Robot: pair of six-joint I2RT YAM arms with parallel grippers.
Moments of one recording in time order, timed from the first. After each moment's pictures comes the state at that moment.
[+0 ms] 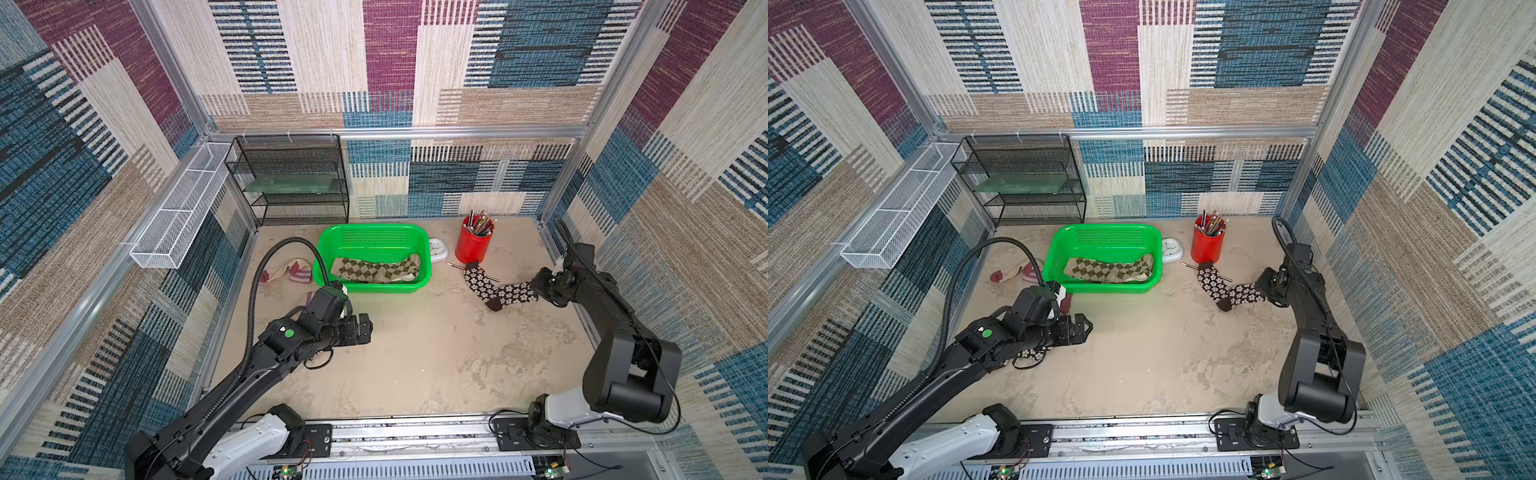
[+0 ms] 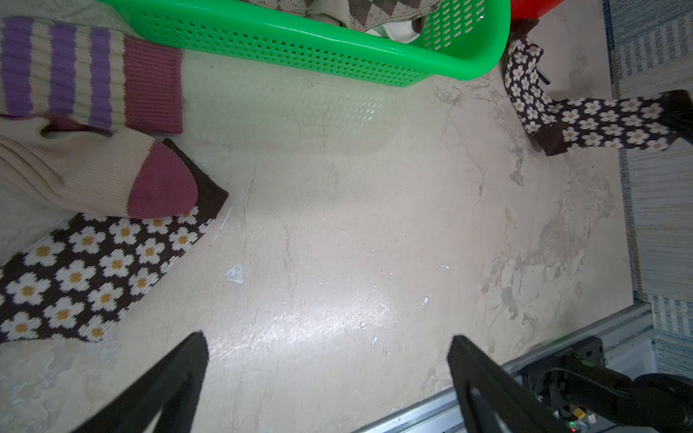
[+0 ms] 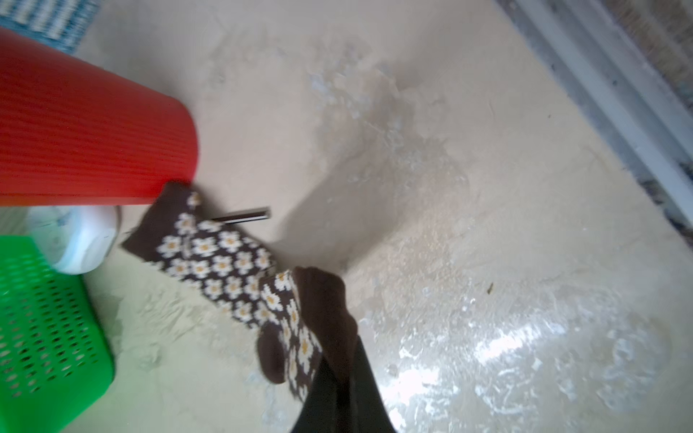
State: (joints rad) left arm -0.63 0.98 0.89 -0.82 0.00 -0.64; right arm -0.29 1.40 1.07 -0.67 -0.18 0.37
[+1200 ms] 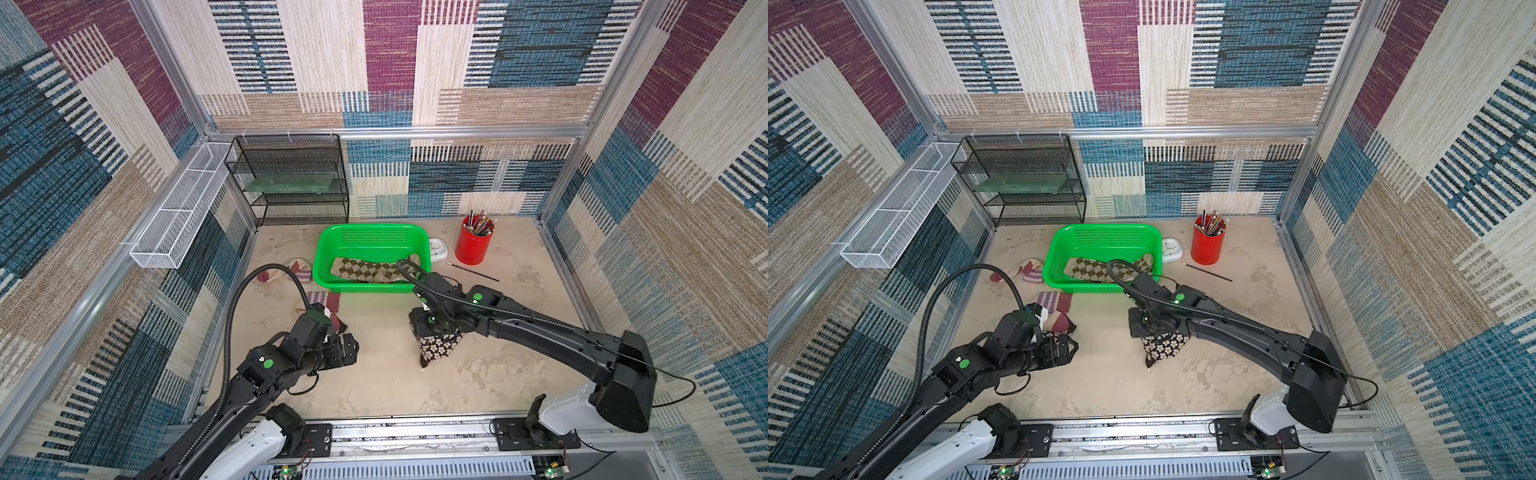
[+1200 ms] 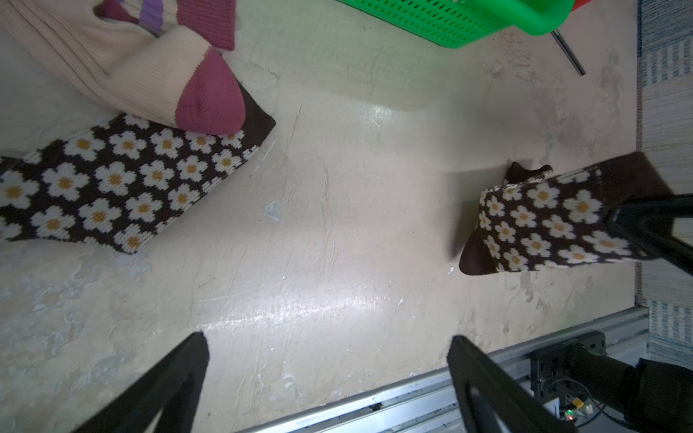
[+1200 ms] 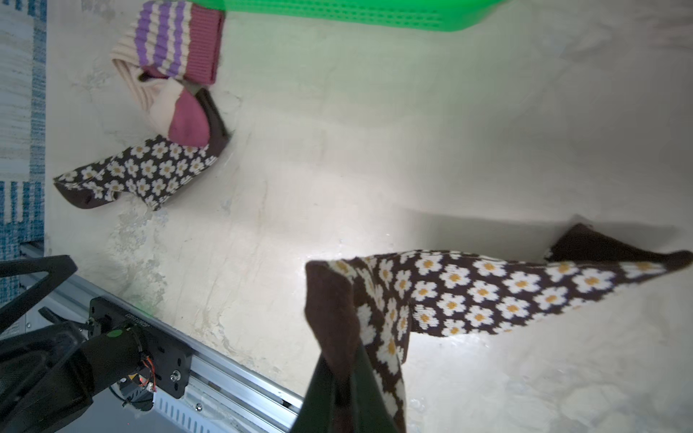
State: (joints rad) left arm -0.62 0.73 0.72 -0.93 0.00 -0.74; right arm 0.94 1.51 1.26 -0.81 0.00 0.72
